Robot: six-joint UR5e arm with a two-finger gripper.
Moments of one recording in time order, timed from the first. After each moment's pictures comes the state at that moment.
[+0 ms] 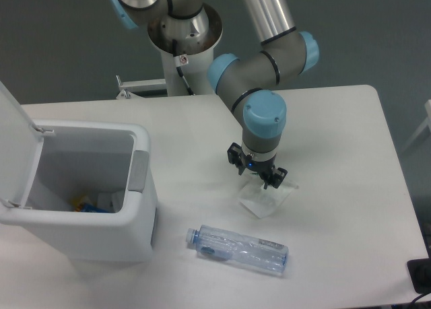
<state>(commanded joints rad) 2.51 -1.95 -1.83 -0.92 1.60 1.11</state>
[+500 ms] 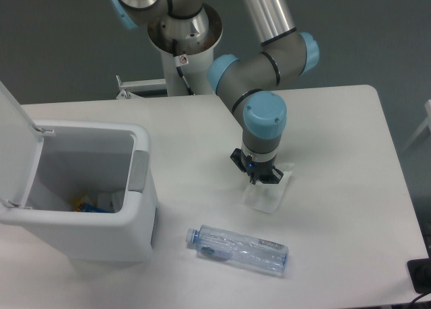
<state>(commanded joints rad) 2.51 -1.95 -1.82 -0.92 1.60 1.11</state>
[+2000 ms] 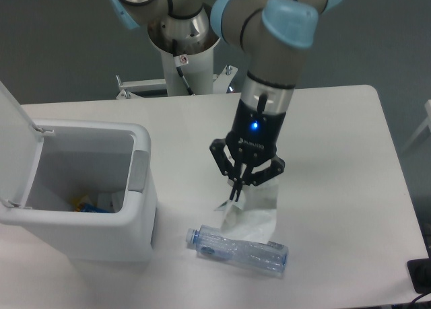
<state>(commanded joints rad) 2.52 -1.76 -1.53 -0.93 0.91 0.69</state>
